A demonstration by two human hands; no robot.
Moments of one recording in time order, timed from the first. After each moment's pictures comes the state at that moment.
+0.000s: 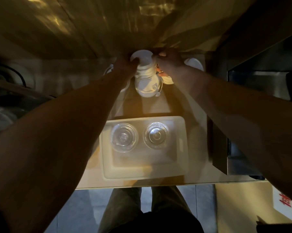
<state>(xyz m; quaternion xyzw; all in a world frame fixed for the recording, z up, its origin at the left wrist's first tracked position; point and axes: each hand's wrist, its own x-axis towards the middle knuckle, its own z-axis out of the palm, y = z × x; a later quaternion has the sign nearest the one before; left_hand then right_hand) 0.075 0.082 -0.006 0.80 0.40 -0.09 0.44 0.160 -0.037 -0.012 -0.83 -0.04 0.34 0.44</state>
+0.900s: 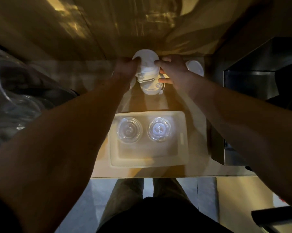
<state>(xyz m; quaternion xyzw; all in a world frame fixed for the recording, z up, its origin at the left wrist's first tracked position) 0.044 0.077 0.022 0.63 0.45 0.00 0.63 0.128 -0.055 0.018 -0.75 0.04 0.38 0.53</state>
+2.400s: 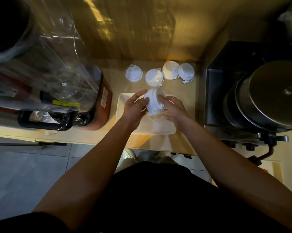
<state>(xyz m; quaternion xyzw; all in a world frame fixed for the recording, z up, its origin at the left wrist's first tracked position) -0.143 -0.061 0.085 0.43 0.39 0.06 0.81 -0.053 -0.187 0.081 -0.68 0.07 0.44 0.58</state>
